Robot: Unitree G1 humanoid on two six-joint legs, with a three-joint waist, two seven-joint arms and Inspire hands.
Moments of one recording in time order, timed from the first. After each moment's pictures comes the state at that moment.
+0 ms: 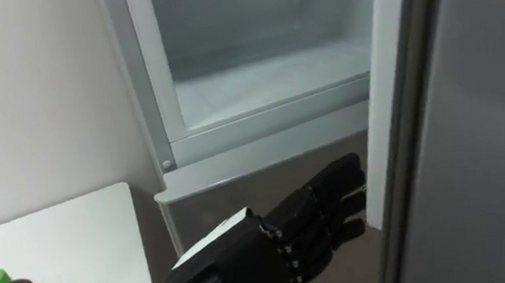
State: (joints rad) left arm -0.17 0.25 -0.40 -0.39 -0.58 0.12 -0.53; right arm 0.05 -0.27 0.05 1.24 0.48 0.00 0.20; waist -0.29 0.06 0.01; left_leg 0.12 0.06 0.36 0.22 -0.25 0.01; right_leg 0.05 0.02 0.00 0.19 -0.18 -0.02
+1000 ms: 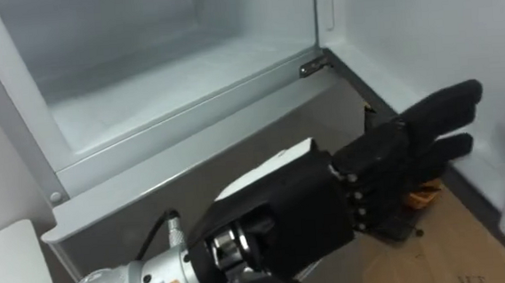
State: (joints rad) left arm -0.51 0.21 -0.50 -0.33 -0.59 0.13 -0.54; right arm 0.05 -0.33 0.01 1.27 0.46 0.02 0.21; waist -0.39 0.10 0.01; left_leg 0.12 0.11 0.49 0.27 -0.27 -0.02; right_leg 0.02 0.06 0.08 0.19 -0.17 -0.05
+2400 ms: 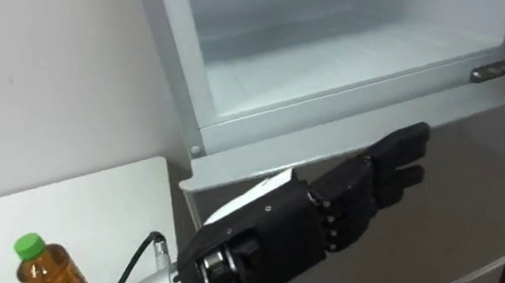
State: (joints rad) left arm -0.35 0.26 -0.41 -0.36 -0.52 0.12 -0.51; right arm 0.02 -0.29 0.11 1.28 0.43 0.02 0.16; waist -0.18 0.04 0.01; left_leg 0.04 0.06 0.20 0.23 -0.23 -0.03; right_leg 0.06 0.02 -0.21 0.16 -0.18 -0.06
